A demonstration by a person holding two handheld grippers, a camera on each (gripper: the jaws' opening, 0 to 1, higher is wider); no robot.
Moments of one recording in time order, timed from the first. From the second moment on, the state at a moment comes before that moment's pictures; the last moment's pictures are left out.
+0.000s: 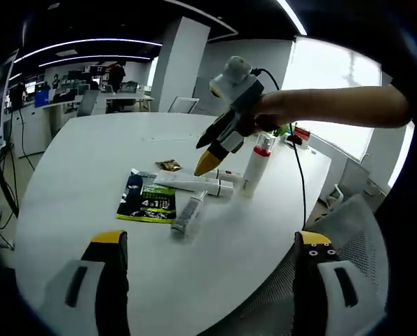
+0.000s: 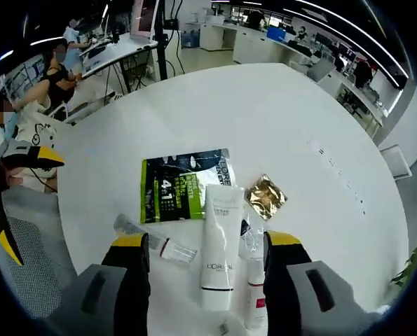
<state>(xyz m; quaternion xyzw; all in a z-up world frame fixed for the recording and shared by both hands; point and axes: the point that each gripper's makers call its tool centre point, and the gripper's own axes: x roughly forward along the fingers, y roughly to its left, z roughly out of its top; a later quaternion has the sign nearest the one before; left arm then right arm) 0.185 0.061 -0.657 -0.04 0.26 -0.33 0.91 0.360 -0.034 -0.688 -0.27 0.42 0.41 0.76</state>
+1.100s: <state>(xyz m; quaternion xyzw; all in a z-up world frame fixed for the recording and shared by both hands) 0.185 0.062 -0.665 -0.05 0.28 -0.32 0.90 0.396 -0.035 -0.769 -0.29 0.49 0.40 0.72</state>
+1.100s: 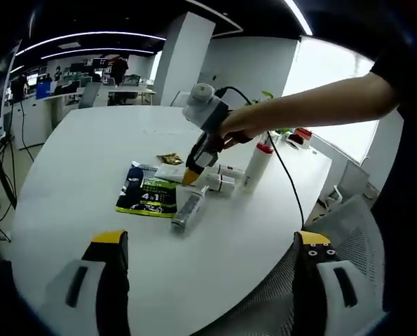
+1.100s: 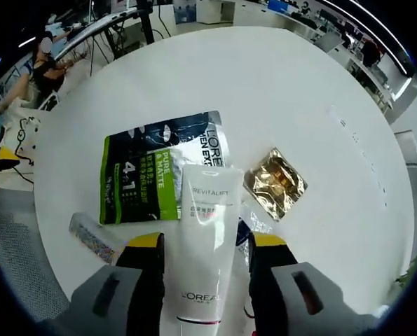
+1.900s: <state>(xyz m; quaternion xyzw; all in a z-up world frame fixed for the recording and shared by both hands) 0.185 0.064 -0.667 -0.06 0.29 -0.32 0.90 0.403 -0.035 -0.778 -0.30 0.48 0.39 0.72</state>
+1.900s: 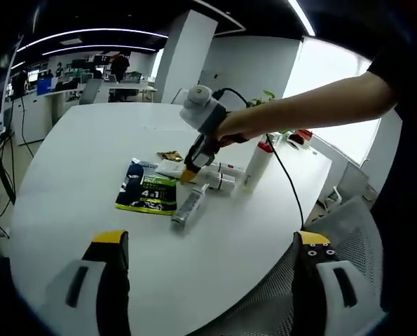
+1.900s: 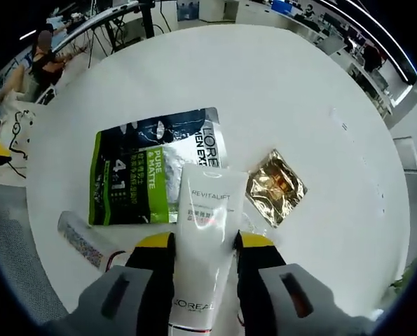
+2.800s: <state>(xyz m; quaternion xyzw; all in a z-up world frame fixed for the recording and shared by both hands) 0.187 0.065 -0.663 -0.06 0.28 -0.32 0.90 0.398 -0.036 -0.751 -0.31 0.41 0.38 0.77</state>
